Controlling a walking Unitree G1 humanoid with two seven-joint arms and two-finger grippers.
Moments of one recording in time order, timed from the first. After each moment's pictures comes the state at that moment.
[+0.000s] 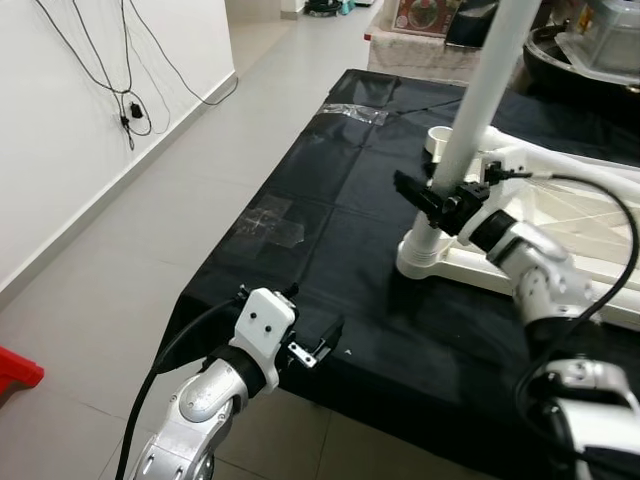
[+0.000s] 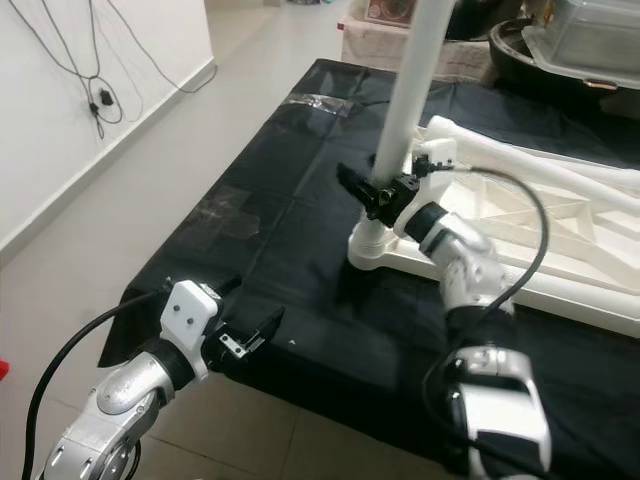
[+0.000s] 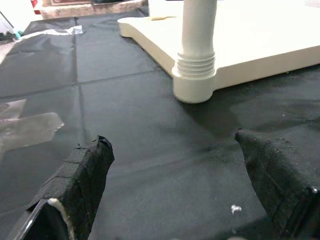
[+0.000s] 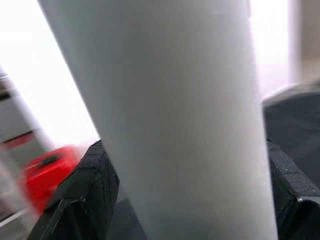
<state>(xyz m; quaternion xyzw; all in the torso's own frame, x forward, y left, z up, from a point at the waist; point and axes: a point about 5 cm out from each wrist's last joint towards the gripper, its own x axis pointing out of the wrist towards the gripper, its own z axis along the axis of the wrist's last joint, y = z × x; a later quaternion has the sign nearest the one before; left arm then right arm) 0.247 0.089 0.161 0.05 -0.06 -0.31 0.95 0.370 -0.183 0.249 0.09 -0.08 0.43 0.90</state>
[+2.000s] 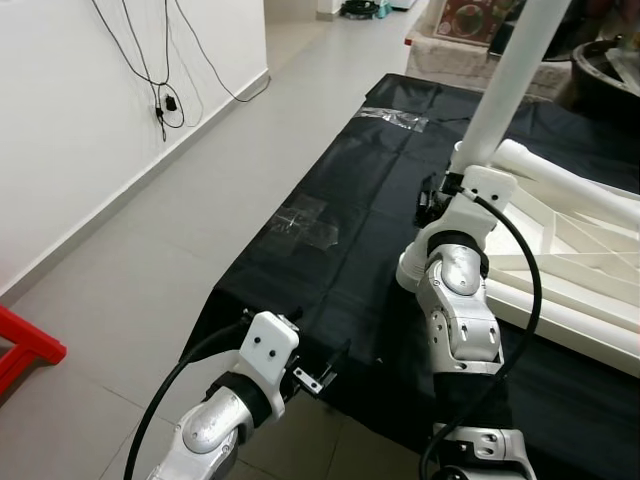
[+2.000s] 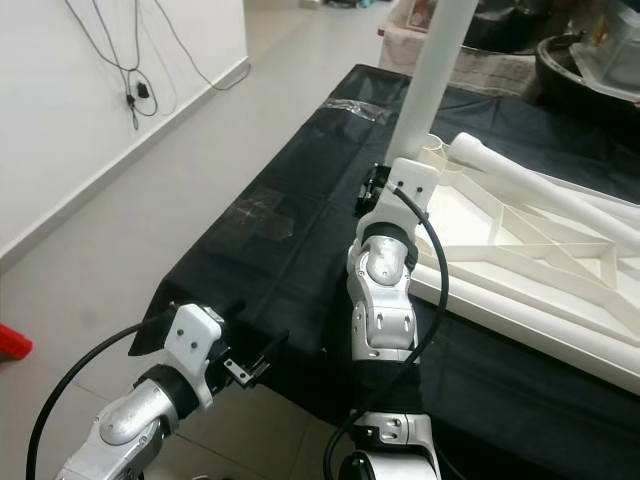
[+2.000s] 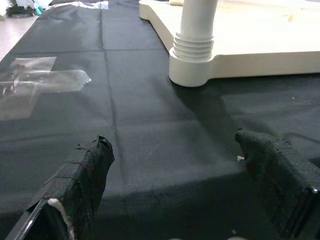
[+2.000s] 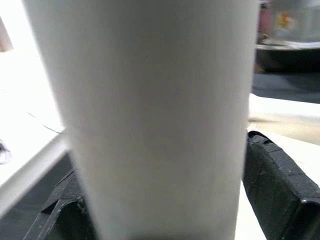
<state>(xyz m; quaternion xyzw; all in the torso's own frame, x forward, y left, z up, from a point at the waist) 0.227 0.082 0.144 0.02 -0.02 -0.31 0.95 0.345 -0.141 0.235 0.08 -0.14 -0.13 0.98</state>
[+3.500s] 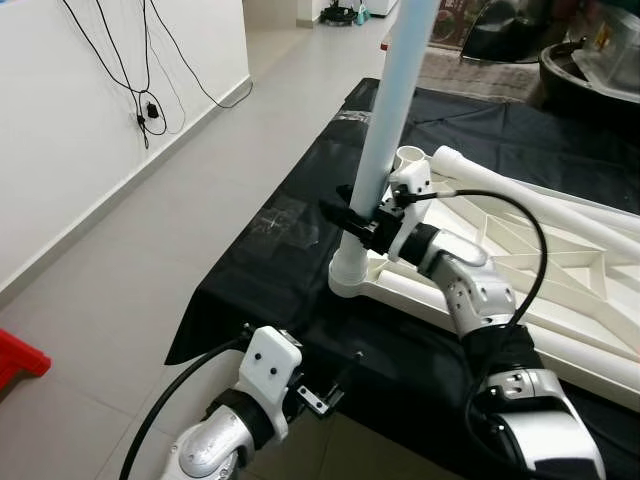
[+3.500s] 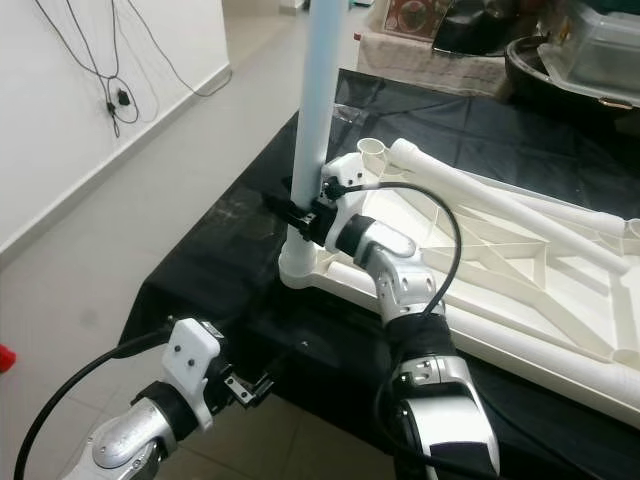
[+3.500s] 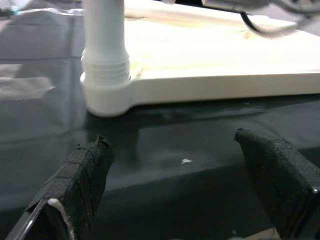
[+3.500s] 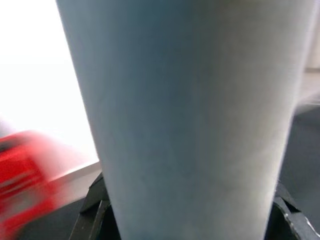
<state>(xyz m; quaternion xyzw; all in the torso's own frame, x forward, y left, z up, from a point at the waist) 0.209 0.077 0.148 0.00 -0.02 -0.33 0.94 0.373 -0.119 0.223 0.04 -0.09 0.23 0.97</state>
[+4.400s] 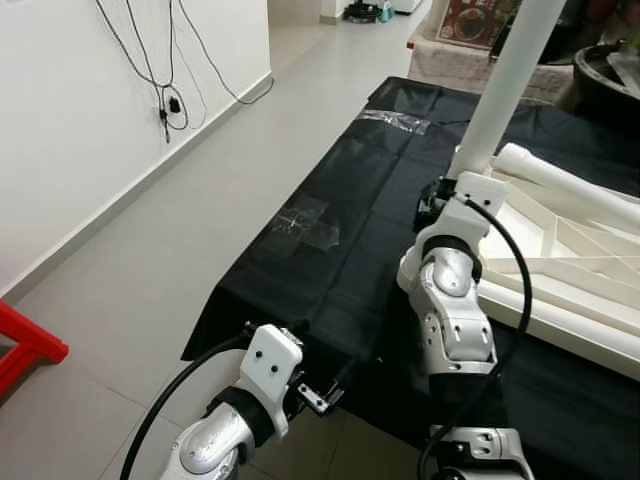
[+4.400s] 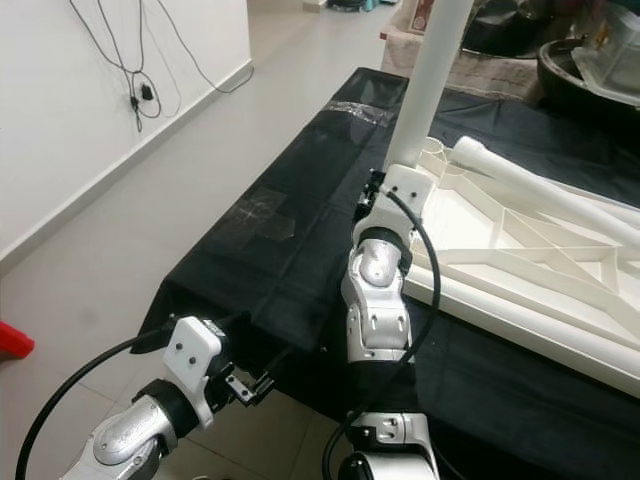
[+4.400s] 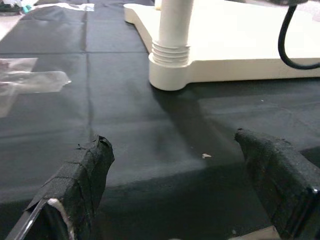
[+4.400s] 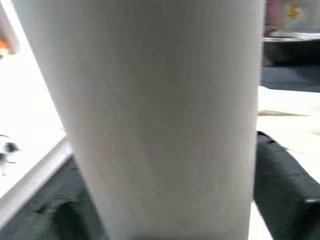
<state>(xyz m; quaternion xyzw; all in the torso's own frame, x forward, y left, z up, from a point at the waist) 0.211 0.077 0.147 0.00 -0.02 -0.33 0.94 0.348 -0.135 0.229 0.09 -0.12 -0.12 0.98</state>
